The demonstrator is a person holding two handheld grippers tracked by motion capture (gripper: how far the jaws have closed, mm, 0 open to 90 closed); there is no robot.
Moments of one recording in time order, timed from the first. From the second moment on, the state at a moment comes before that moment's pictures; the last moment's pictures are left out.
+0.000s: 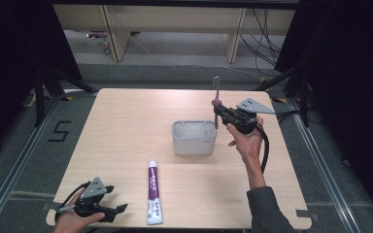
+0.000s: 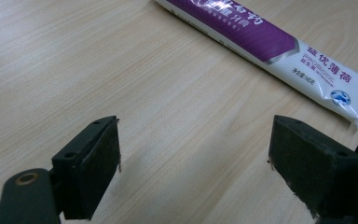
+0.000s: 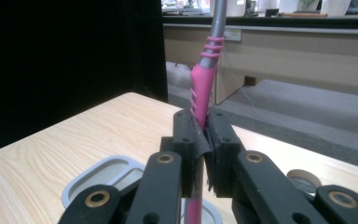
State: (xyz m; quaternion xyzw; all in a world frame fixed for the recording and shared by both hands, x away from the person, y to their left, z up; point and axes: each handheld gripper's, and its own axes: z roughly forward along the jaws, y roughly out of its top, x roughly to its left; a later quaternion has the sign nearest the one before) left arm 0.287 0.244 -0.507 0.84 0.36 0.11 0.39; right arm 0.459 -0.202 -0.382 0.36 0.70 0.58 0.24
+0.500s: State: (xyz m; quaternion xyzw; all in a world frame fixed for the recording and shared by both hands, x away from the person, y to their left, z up) left arm 0.287 0.243 -0.509 0.84 0.36 0.11 0.40; right arm 0.471 -0.189 -0.401 0.37 0.70 0.57 0.22
